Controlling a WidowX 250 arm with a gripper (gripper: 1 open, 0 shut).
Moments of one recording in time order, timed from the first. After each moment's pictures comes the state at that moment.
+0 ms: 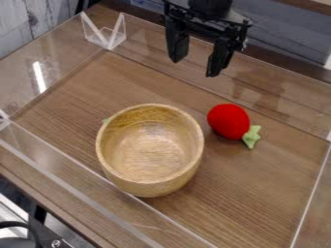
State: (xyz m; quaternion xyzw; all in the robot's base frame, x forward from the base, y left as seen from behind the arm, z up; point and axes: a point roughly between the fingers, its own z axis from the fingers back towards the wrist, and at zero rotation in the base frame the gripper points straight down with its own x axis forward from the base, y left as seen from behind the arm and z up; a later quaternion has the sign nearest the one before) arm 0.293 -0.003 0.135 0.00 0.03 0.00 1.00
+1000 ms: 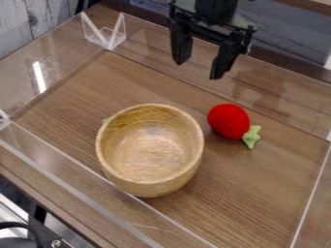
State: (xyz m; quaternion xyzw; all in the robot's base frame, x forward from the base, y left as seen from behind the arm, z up) arm 0.298 -0.015 0.132 0.01 0.03 -0.01 1.00
